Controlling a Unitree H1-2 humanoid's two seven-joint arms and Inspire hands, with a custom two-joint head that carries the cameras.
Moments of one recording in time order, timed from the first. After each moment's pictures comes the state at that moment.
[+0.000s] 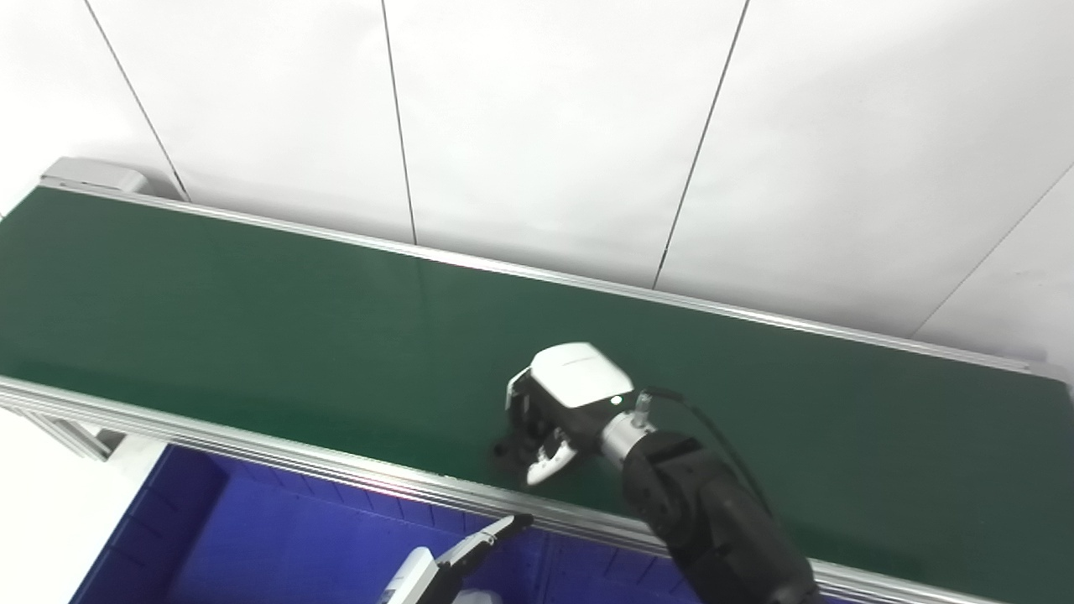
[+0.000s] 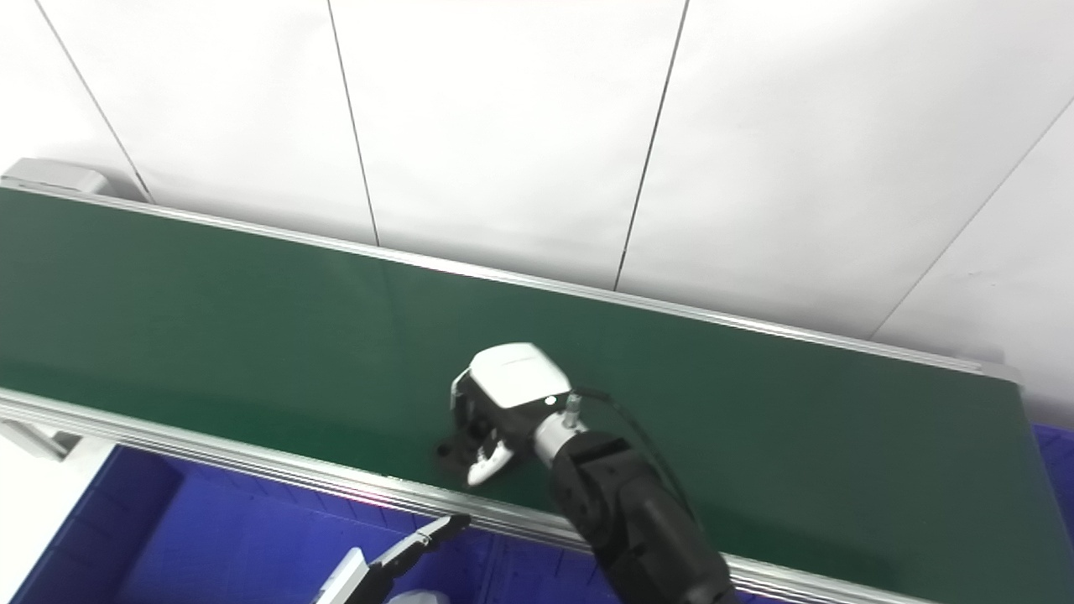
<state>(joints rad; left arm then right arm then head) 0.43 0.27 -0.54 0.09 0.46 -0.44 0.48 -0.52 -0.03 0.83 0.32 -0.91 0.10 0.34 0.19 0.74</state>
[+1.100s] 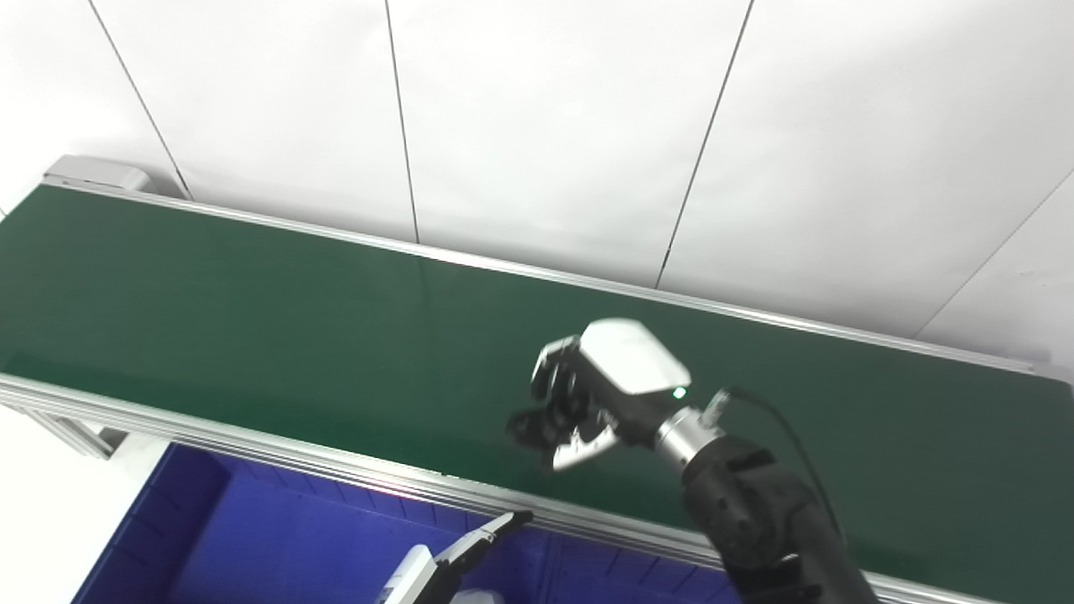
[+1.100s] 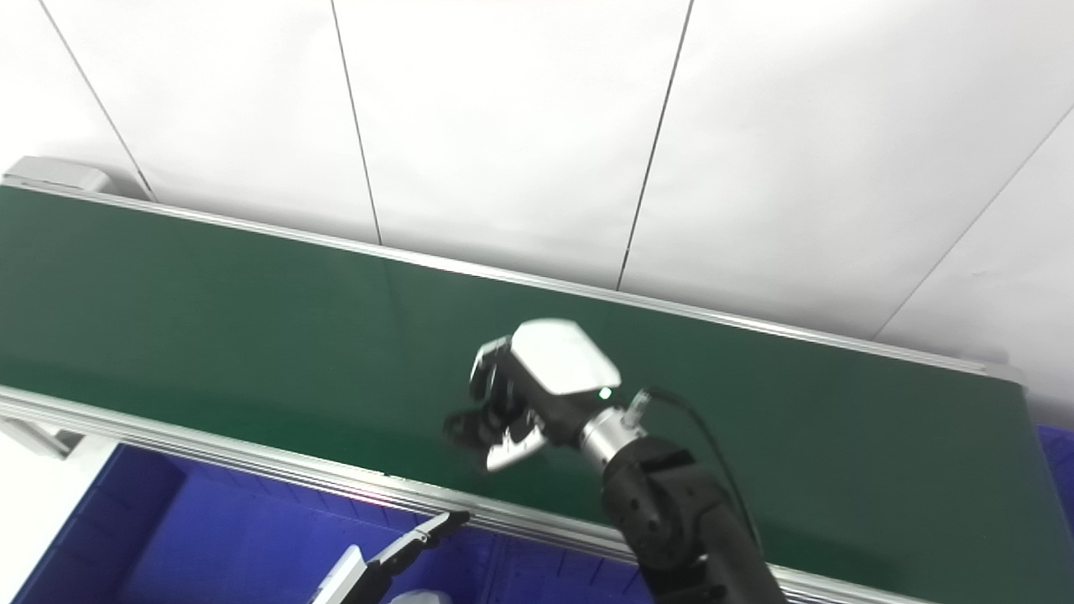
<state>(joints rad) 0.44 0.28 -0.53 0.08 0.46 -0.44 0.46 -0.42 -0.09 0.61 -0.11 -0.81 0.19 0.47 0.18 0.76</state>
